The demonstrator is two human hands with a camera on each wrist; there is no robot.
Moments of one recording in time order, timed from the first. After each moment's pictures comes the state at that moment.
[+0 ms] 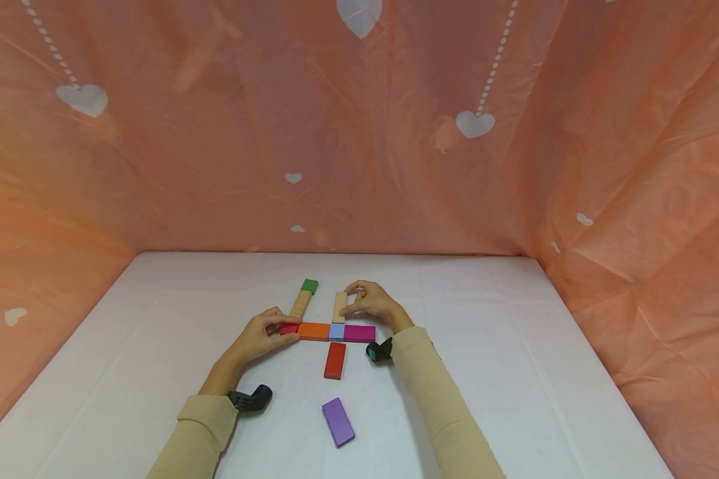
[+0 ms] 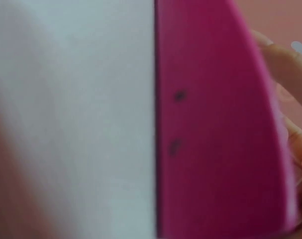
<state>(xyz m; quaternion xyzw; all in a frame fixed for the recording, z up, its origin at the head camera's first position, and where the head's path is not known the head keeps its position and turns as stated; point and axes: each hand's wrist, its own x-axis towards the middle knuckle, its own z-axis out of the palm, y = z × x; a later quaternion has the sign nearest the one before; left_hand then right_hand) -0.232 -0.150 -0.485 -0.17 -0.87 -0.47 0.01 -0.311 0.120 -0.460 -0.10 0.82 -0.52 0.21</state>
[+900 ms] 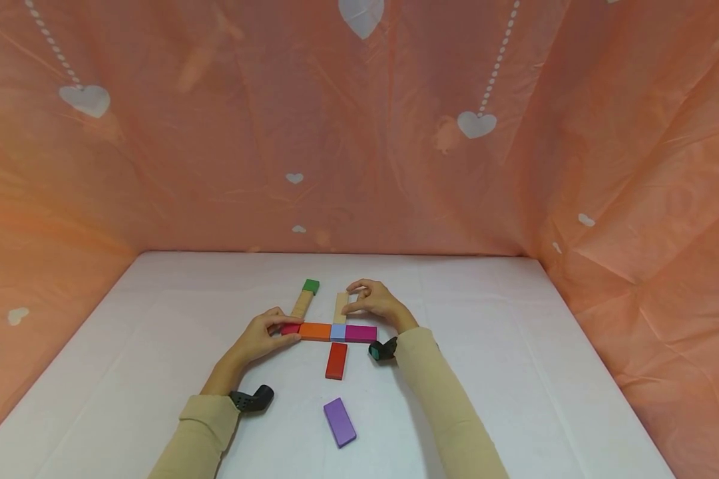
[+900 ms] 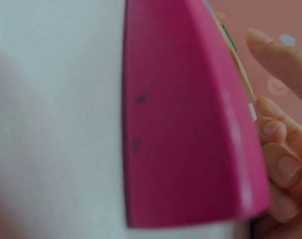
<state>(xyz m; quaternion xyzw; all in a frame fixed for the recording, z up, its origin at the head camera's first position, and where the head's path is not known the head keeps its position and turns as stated) -0.231 -0.151 -0.487 -0.19 -0.86 -0.48 0.02 -0.309 0.124 -0.458 -0.11 0.82 -0.53 0.20</state>
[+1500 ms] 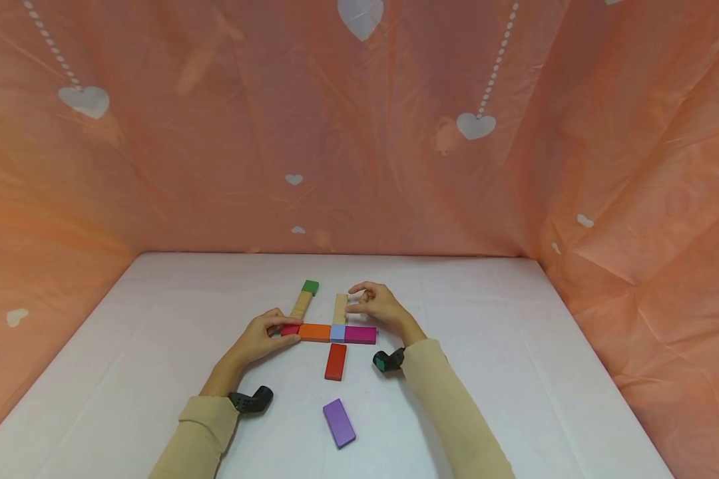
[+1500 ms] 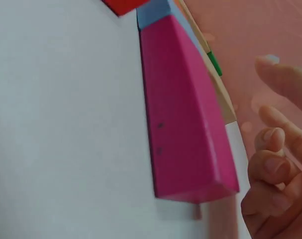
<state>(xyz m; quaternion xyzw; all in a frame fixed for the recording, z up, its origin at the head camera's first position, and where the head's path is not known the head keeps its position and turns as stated) -0.232 -0.151 -0.487 -0.18 -0.86 -0.47 0.02 -0.293 0.133 -0.452 -0.15 0.83 -0.52 0.15</state>
